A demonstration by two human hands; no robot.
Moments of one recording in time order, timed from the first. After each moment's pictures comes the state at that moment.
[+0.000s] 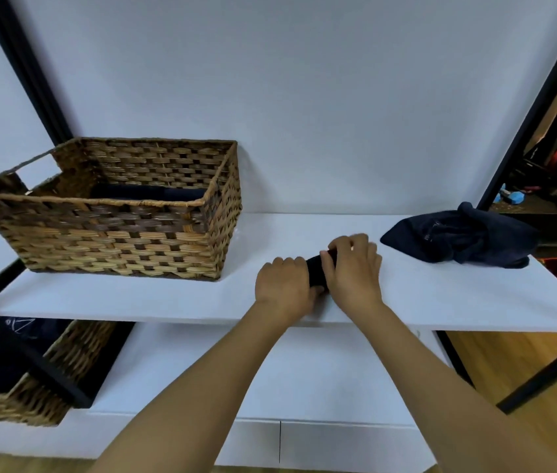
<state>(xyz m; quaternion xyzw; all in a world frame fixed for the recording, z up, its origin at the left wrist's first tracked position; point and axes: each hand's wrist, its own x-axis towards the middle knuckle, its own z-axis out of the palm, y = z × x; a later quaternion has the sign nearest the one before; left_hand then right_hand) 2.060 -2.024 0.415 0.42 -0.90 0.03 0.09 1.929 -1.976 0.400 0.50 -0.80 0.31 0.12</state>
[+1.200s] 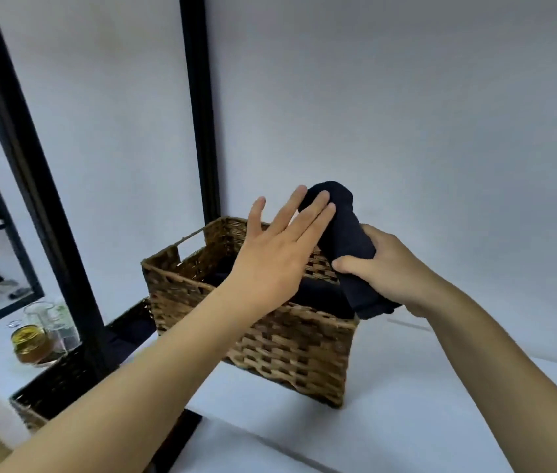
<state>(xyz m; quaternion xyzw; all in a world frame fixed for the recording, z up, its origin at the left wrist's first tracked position) 2.253 -2.177 0.586 0.37 -0.84 0.29 0.29 2.060 -2.119 0.613 0.65 -0.56 0.42 -0.30</state>
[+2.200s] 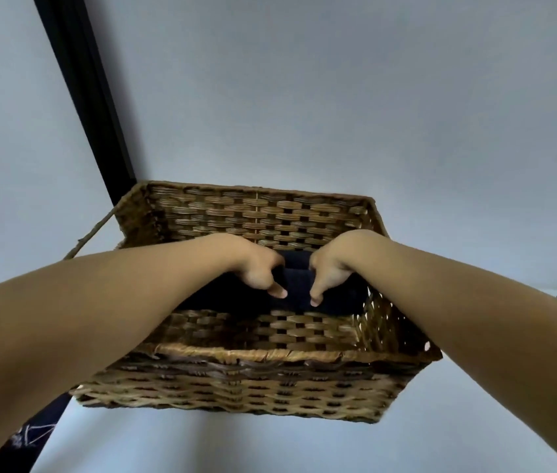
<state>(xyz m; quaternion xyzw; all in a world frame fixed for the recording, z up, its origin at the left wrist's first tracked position) 2.213 -2.397 0.509 0.31 -0.89 -0.18 -0.29 2.086 -2.323 0.527 0.57 -0.72 -0.30 -0.27</state>
